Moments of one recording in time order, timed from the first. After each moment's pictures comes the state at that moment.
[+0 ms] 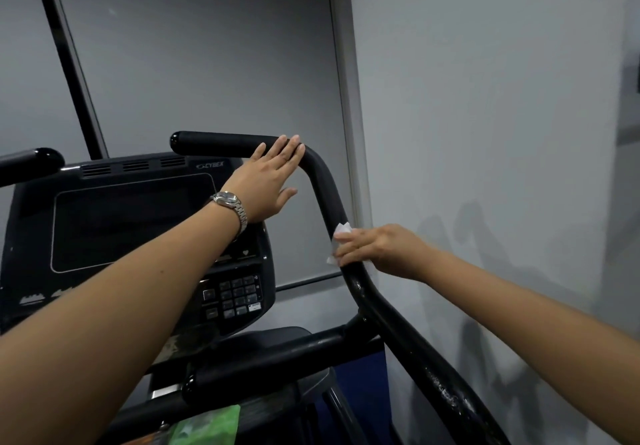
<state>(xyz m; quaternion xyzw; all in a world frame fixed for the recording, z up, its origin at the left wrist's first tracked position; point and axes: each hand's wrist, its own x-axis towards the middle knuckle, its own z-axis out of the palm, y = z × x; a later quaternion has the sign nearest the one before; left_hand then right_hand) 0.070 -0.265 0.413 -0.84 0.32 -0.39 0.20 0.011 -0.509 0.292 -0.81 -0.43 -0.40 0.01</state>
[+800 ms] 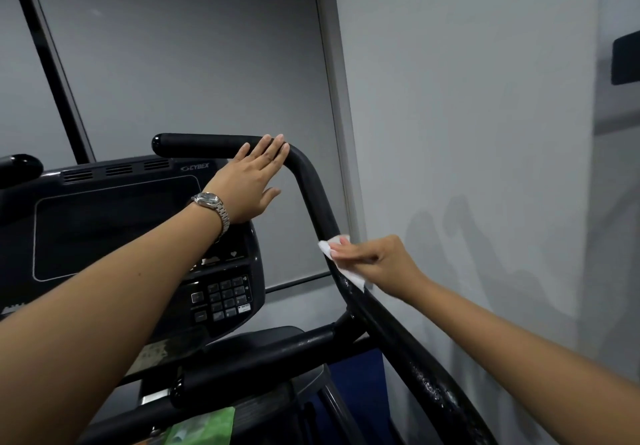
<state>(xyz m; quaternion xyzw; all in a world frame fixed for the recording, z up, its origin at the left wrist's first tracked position) 0.074 -0.263 0.413 -0.84 0.33 -0.39 0.20 -0.015 -0.496 0.256 -0.77 -0.25 -0.32 0.49</state>
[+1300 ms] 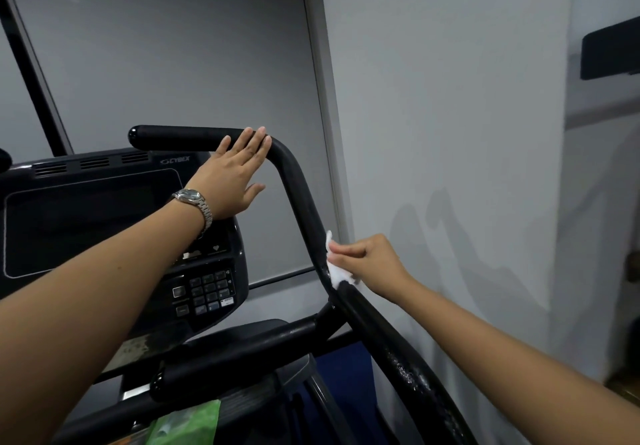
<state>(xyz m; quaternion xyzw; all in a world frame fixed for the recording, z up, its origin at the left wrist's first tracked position) 0.076 -0.265 0.407 -0.83 0.32 -0.41 0.20 -0.030 -0.494 0.250 -0.77 -0.09 -0.24 0.59</state>
